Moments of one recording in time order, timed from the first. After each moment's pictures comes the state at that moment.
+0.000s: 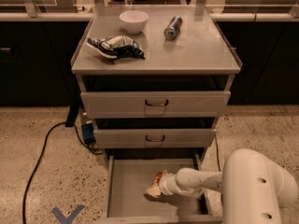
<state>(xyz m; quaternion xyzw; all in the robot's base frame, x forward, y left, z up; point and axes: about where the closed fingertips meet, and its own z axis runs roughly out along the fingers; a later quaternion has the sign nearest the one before) 0.569 -0.033 0.204 -0.40 0.85 0.21 0.28</state>
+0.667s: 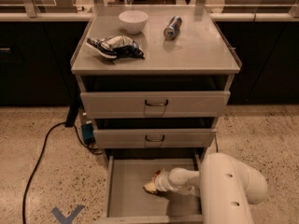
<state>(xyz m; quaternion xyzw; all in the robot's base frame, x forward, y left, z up) 0.618 -0.029 0.131 -0.36 0.87 0.18 0.28</state>
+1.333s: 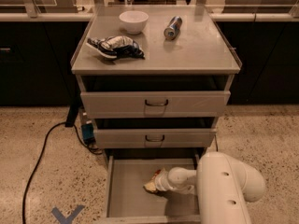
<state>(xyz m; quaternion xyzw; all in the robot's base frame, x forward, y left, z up) 0.620 -0.028 0.126 -0.36 0.88 0.18 0.27</state>
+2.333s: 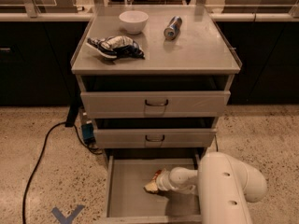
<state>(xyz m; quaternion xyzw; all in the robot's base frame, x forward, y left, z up) 0.620 -0.028 0.126 -0.36 0.88 0.18 0.27</state>
